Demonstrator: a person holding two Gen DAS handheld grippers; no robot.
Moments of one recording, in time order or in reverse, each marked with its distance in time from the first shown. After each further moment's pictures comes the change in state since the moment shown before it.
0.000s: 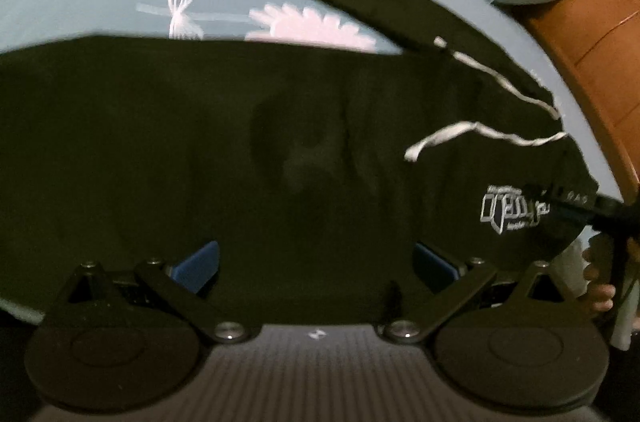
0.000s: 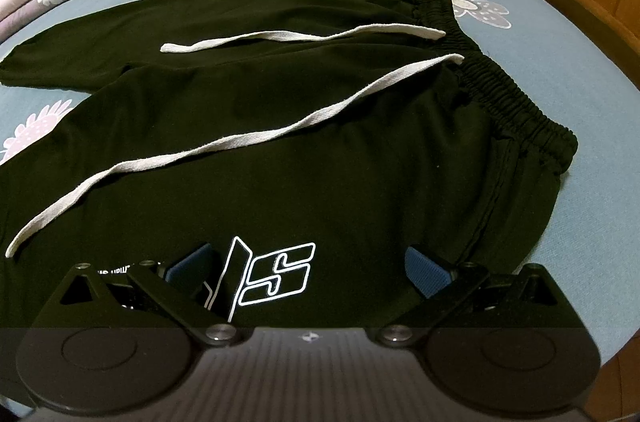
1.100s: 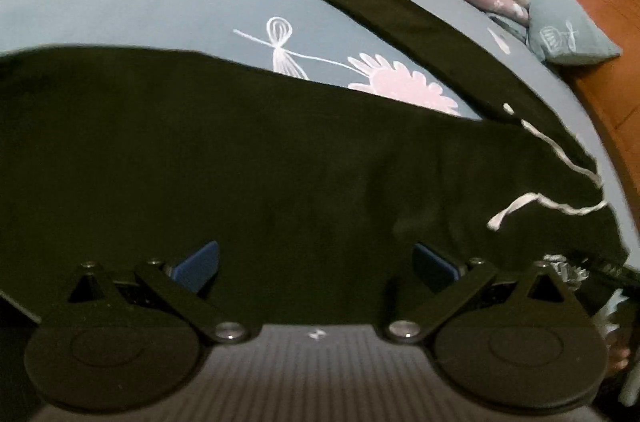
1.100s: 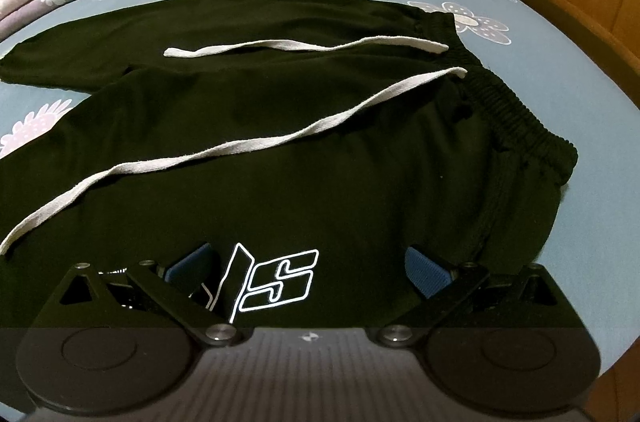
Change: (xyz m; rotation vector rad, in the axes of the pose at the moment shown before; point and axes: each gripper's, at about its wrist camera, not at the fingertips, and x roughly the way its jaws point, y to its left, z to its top) left arm -0.009 0.063 0.019 -0.133 -0.126 0.068; right arm -0.003 0.014 -0.009 -0.018 -0.050 -0.030
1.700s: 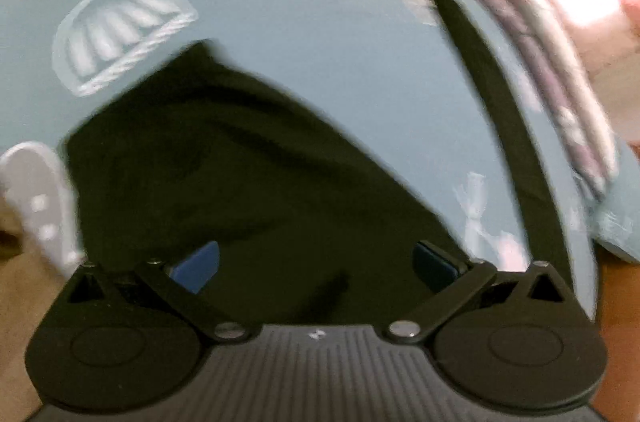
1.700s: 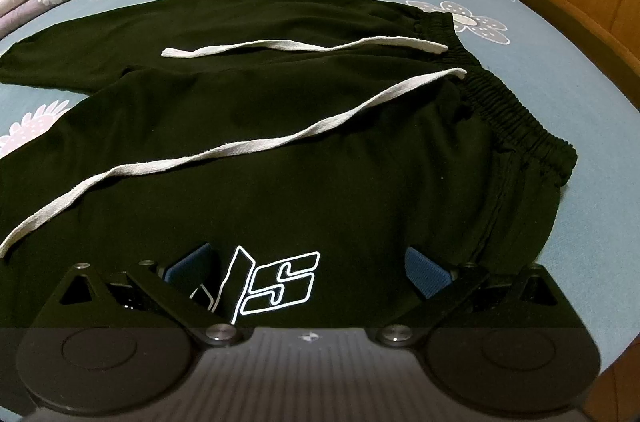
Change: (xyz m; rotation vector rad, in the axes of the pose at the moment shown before) left arm -0.021 0.196 0.074 -0.535 -0.001 0.078; right arm 0.000 0.003 0.002 0.002 0.005 -0.009
